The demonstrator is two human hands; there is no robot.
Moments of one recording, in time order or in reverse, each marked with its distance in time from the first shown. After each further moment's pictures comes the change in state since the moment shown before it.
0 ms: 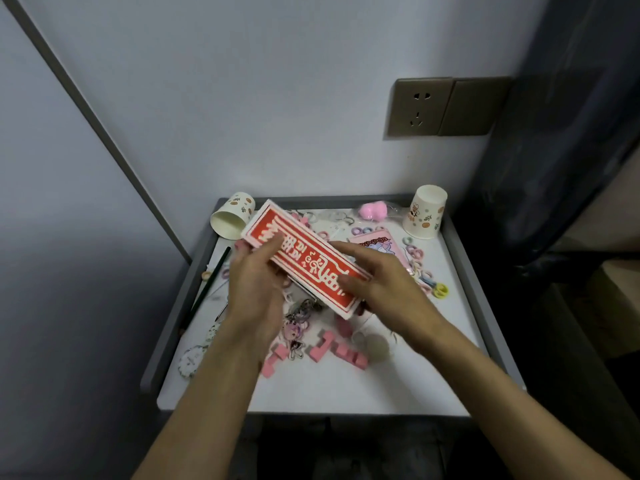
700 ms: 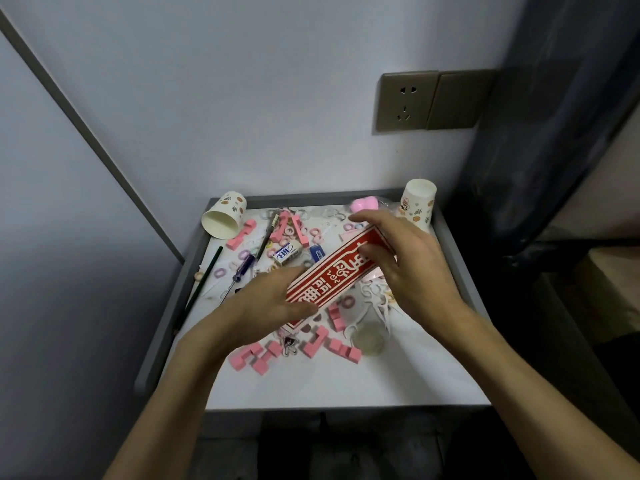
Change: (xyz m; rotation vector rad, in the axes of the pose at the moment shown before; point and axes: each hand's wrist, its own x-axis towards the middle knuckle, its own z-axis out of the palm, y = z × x) left_hand -0.002 0.010 -0.024 1.195 -0.719 0.006; right_hand 0.001 0.007 -0.033 -0.487 0.335 -0.461
